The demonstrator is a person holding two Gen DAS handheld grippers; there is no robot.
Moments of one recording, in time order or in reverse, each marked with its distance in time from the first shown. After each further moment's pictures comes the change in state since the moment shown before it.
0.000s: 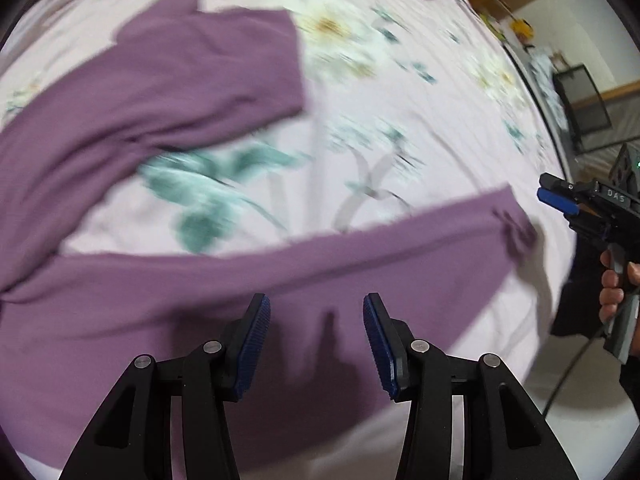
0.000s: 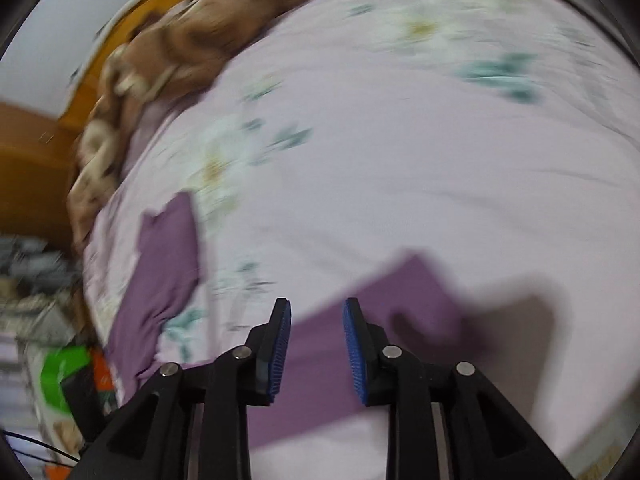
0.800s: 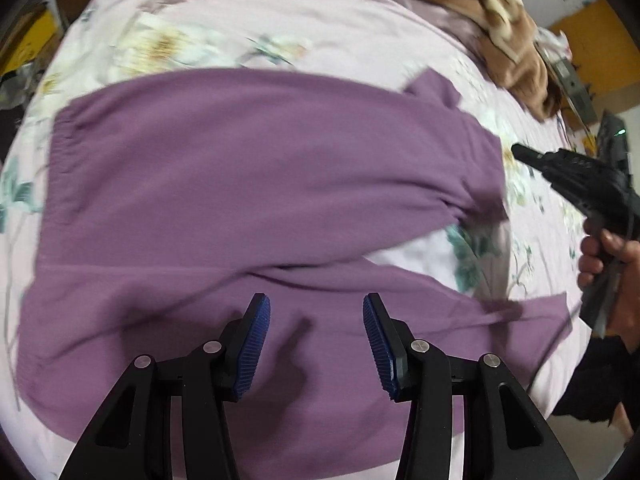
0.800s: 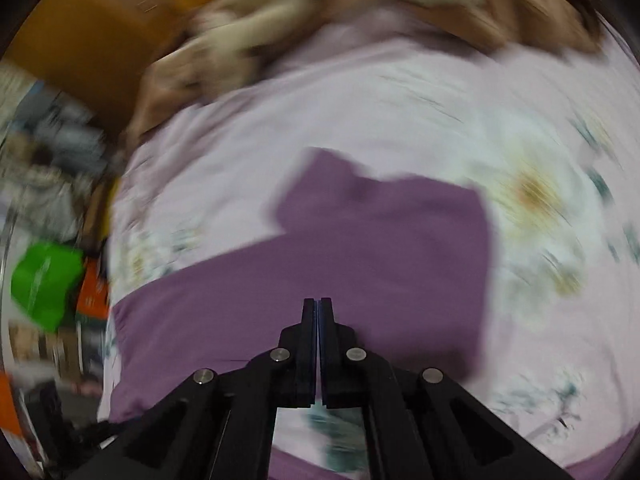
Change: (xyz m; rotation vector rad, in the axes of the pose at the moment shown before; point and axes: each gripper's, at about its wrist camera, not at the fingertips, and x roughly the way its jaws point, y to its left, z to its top) left arm -0.102 0.241 -0.043 -0.342 -0.158 0.083; right arm 0.183 0.332 0.000 -0.510 0.018 0.052
